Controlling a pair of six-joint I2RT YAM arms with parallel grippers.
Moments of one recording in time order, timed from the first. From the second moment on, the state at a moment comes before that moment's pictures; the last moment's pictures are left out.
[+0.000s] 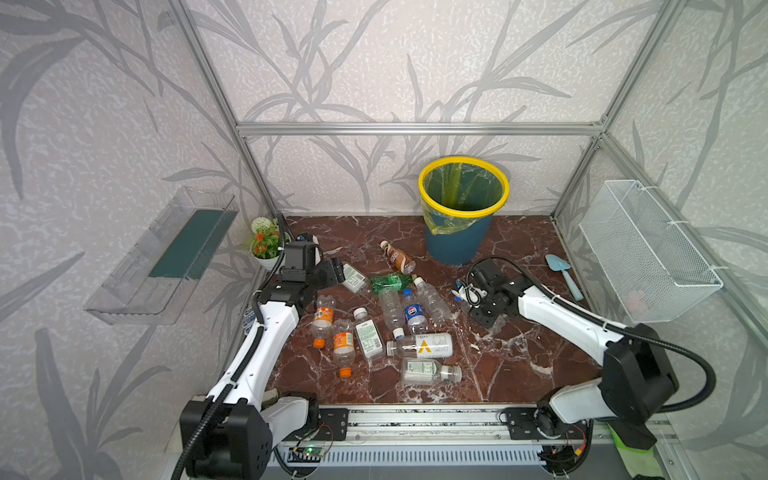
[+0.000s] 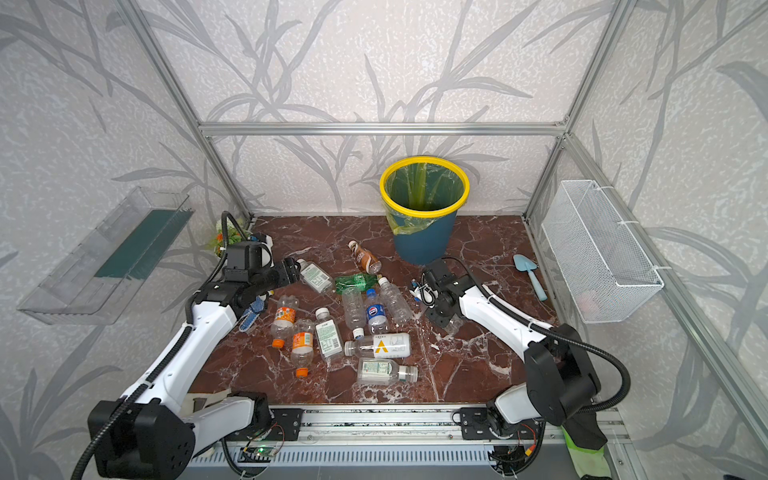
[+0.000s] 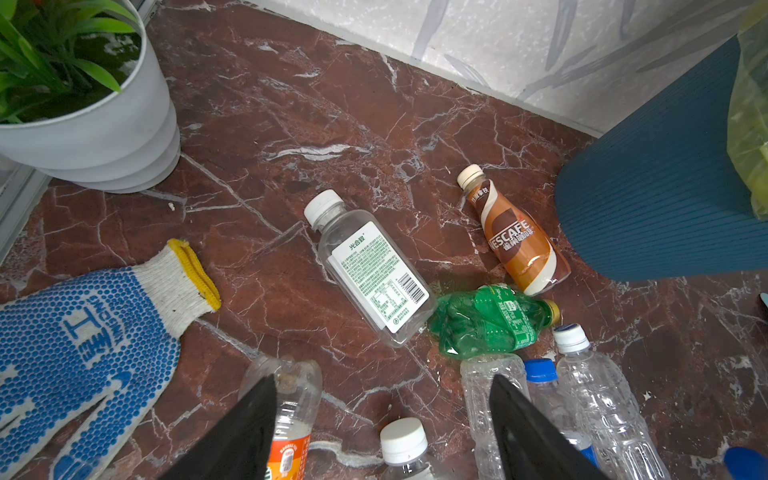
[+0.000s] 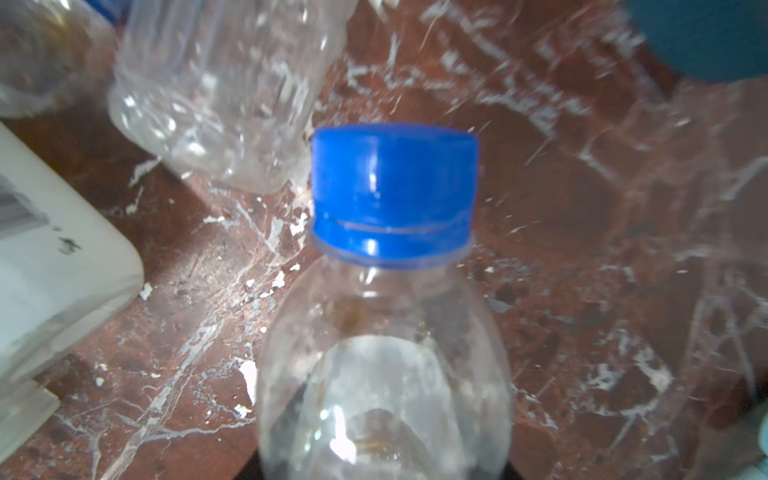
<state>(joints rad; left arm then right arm) -0.06 1.16 0.95 -0.52 0.04 -0.35 0.52 1.40 0.99 -0.76 0.09 -0.38</state>
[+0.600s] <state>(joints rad) -0.06 1.11 0.92 -0.49 0.05 -0.33 0.44 0.71 0.66 0.28 0.21 -0.18</state>
